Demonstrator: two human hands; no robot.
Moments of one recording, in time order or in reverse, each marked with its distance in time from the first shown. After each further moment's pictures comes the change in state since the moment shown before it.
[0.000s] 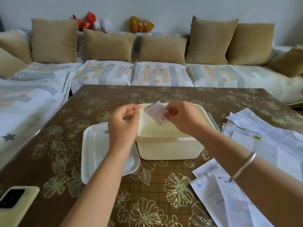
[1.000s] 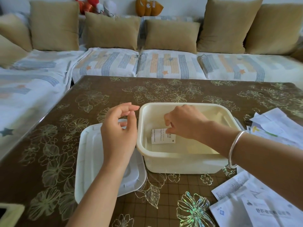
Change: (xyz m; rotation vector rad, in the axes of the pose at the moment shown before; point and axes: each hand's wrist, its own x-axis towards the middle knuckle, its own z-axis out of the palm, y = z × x) left_hand 0.028 -0.029 -0.001 0.125 0.058 0.162; right_hand 0.063 0.017 0.049 -0.588 -0.318 -0.351
